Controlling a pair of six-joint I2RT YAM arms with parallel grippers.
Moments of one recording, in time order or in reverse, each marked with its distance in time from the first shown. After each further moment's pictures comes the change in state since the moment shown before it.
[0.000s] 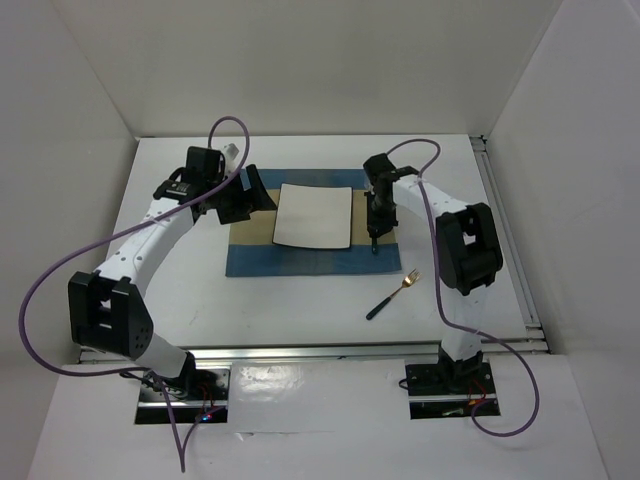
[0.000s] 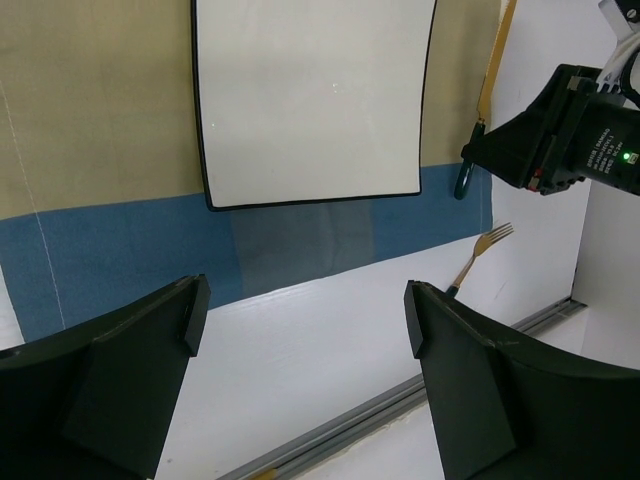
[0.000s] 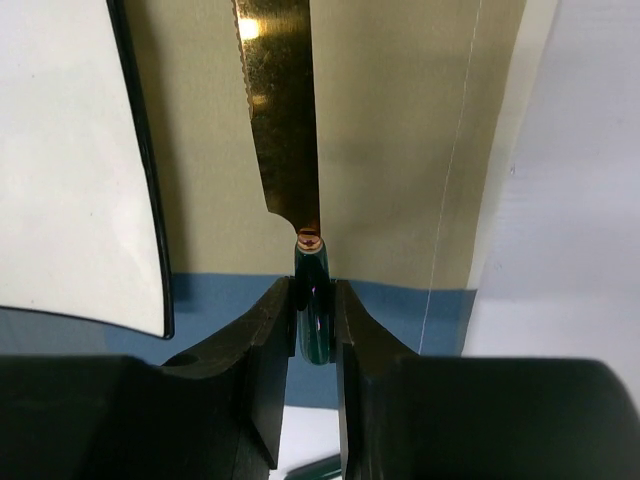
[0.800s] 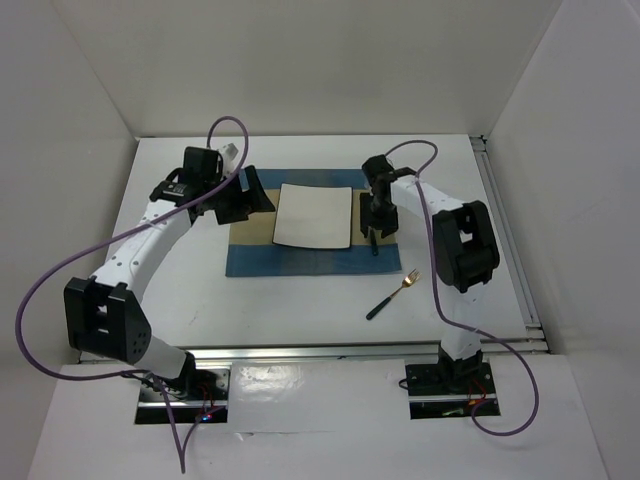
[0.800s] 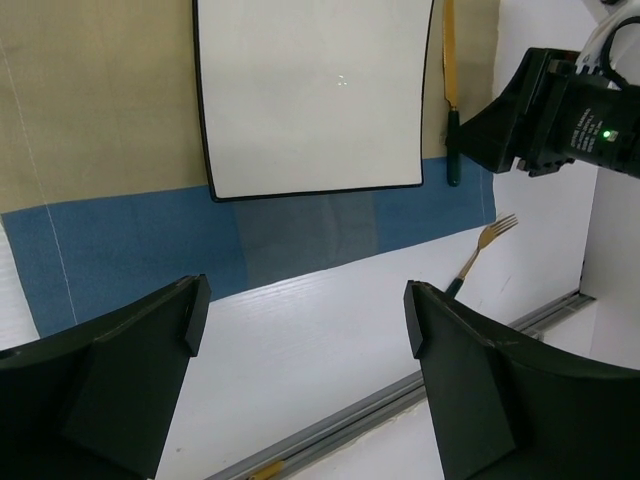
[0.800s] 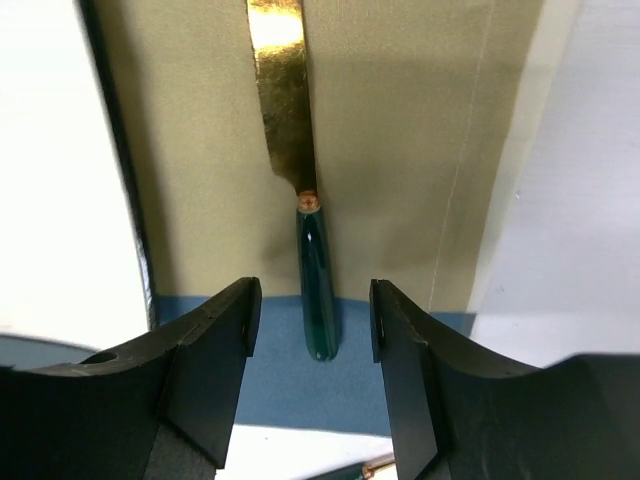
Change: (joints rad) left arm 0.000 -0.028 0.000 -0.027 -0.008 0.018; right arm 0.000 0.048 0.006 0.027 0.008 -0.020
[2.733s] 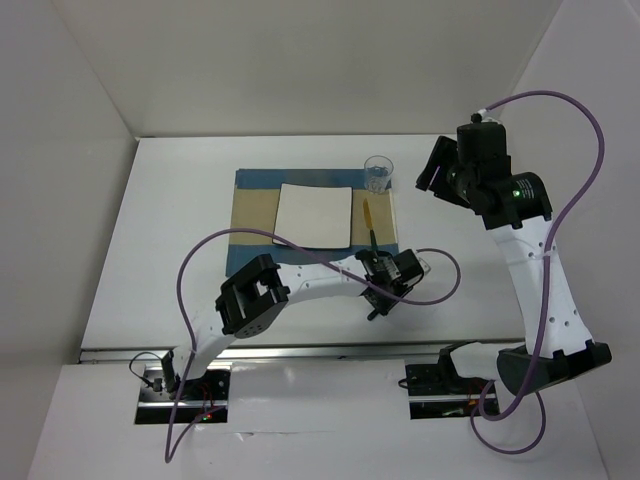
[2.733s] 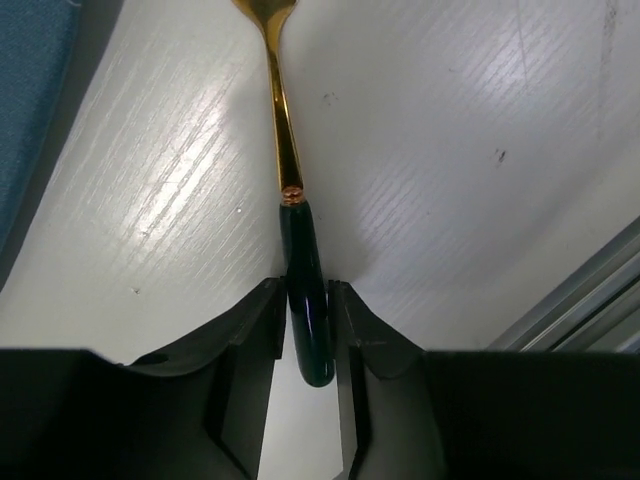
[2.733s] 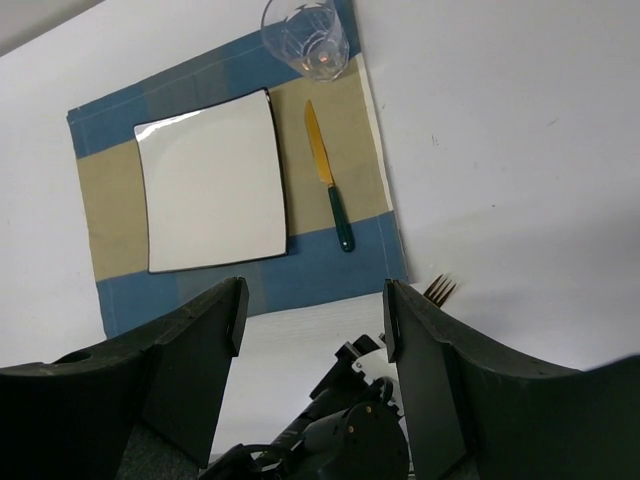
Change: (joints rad) left arm -0.945 0.792 0.535 -0.077 -0.389 0.241; right arm -0.090 -0.766 0.168 -0.303 0.142 0.190
